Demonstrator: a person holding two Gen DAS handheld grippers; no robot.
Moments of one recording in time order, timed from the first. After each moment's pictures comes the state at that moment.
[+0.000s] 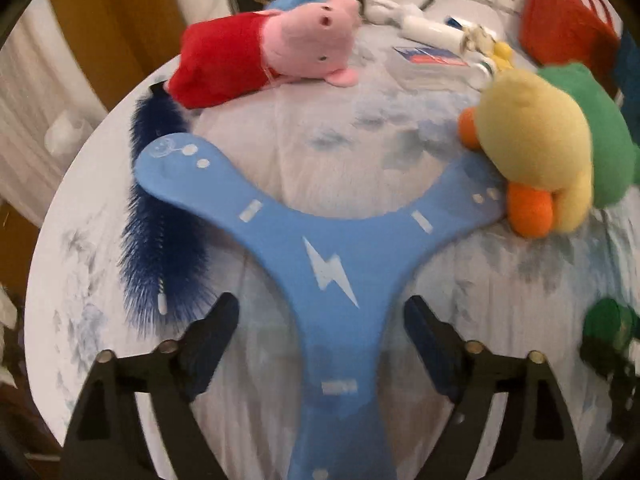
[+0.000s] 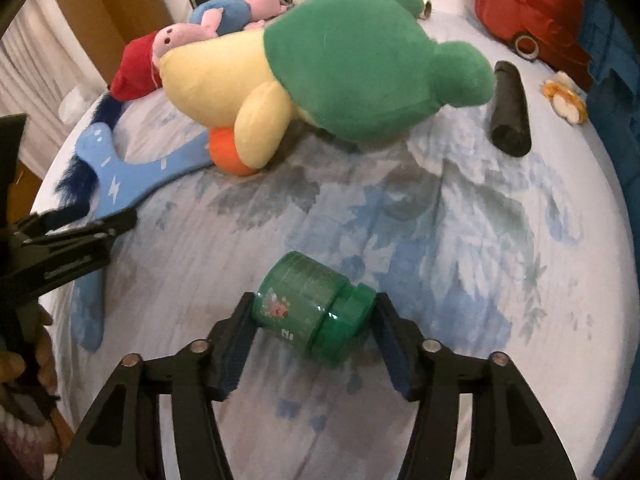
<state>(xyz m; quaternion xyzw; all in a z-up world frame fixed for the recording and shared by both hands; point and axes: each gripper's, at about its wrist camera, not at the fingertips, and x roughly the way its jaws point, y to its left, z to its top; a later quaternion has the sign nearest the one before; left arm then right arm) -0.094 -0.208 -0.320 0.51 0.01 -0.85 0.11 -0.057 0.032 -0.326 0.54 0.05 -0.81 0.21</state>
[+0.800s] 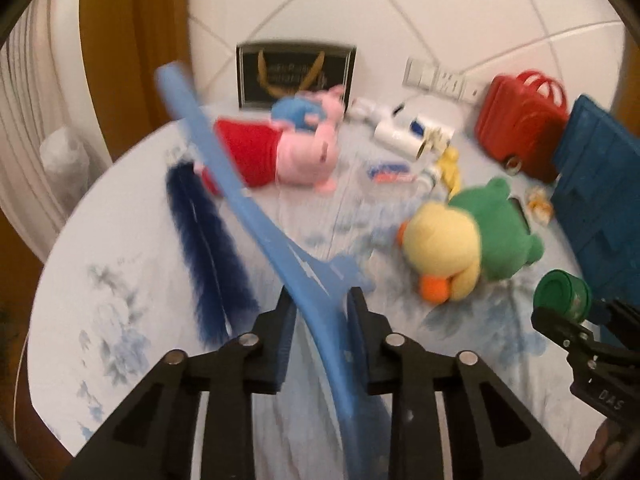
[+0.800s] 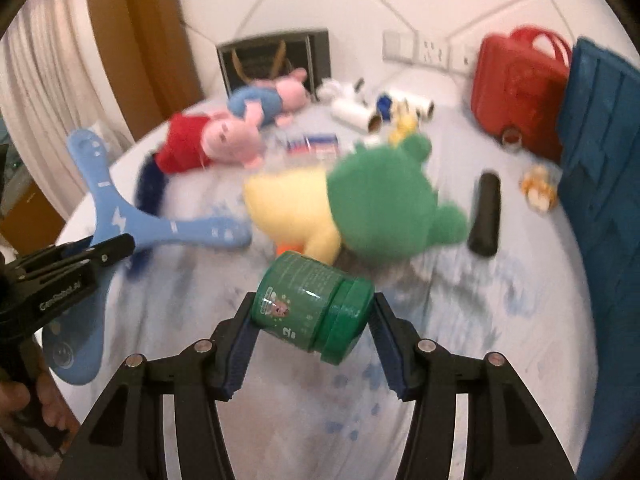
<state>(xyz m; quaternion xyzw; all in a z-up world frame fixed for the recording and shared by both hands) -0.033 -0.221 -0.197 0.40 0.06 -0.91 0.05 -0.029 0.007 -0.222 0.43 0.05 -0.88 0.21</state>
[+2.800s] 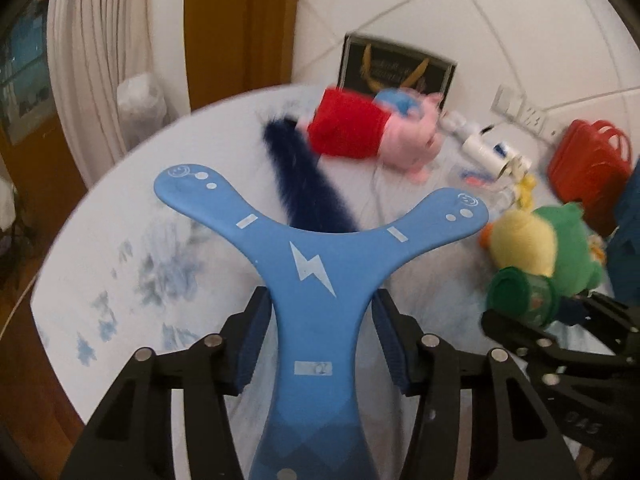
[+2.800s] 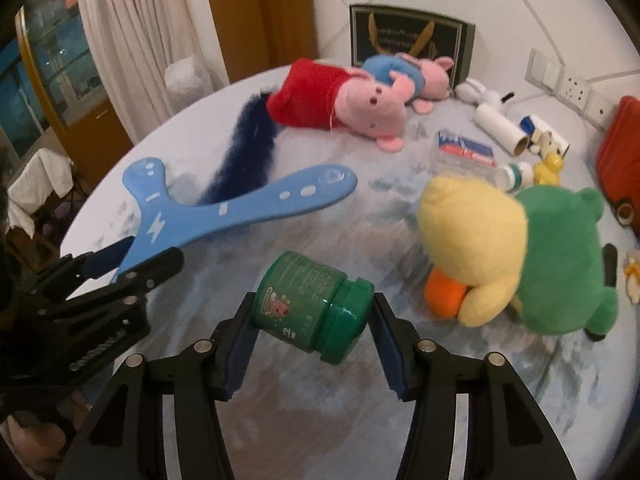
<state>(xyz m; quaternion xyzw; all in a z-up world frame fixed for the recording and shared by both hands) 0.016 -0.251 -0.243 0.37 0.13 -0.90 0.19 -0.029 -0.099 -0.260 0.43 0.14 -0.81 0.37</state>
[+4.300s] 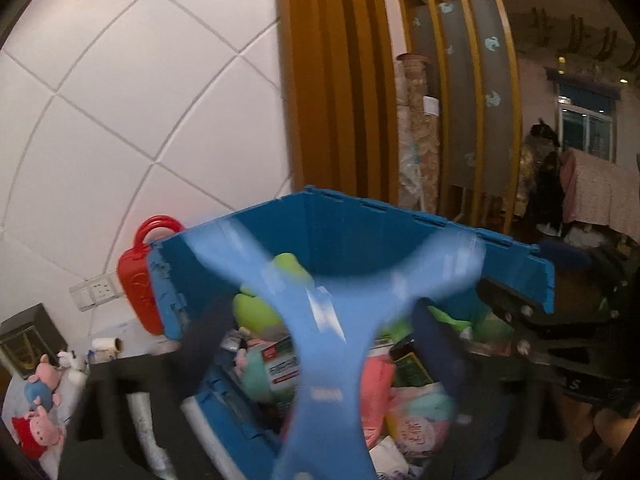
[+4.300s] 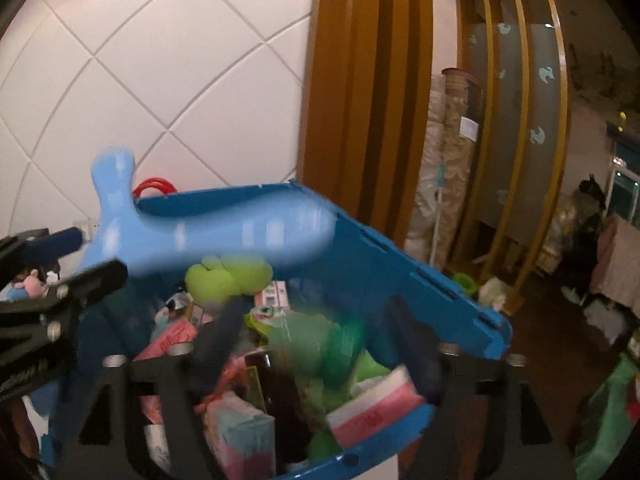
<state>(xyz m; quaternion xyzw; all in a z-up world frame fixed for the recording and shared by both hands) 0.020 0.291 0.013 0.18 -0.11 -0.92 -0.33 0.097 0.454 -0.003 0.22 0.00 -0.96 -0.18</state>
